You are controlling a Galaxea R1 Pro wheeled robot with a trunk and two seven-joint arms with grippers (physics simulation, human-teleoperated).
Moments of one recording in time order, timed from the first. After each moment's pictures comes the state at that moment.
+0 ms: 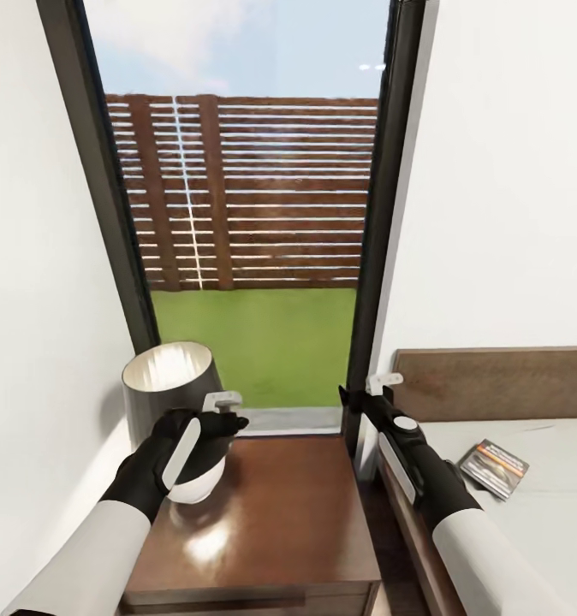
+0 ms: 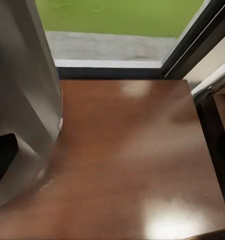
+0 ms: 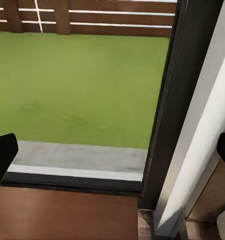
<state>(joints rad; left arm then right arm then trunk) -0.71 -0.03 -0.12 -0.94 0.28 0.77 0.02 -0.69 0.01 0.15 -0.91 -0.07 0.20 -0.01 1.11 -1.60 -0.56</state>
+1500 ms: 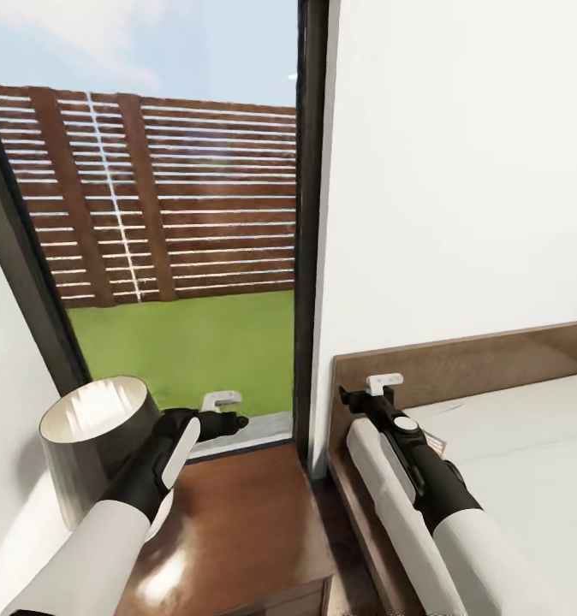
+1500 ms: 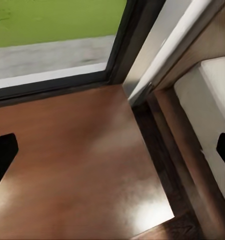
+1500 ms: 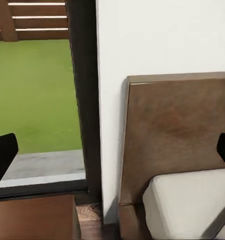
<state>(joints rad) -0.71 -0.03 -0.12 -0.94 0.28 0.77 0.01 -0.68 0.00 0.15 -0.91 -0.07 0.20 -0.01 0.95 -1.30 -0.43</state>
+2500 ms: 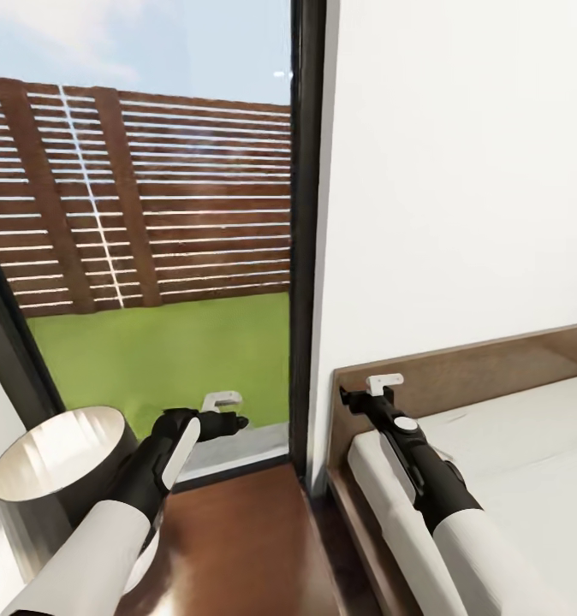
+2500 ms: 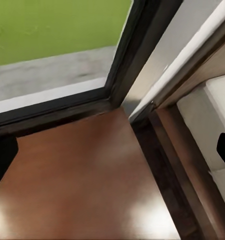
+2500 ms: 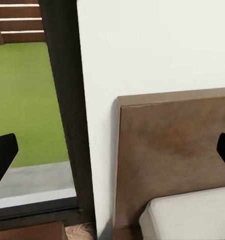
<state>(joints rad) -0.71 -0.03 -0.12 -0.94 0.27 0.77 0.02 -0.69 0.00 0.15 -0.90 -0.07 0.20 -0.01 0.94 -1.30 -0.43</state>
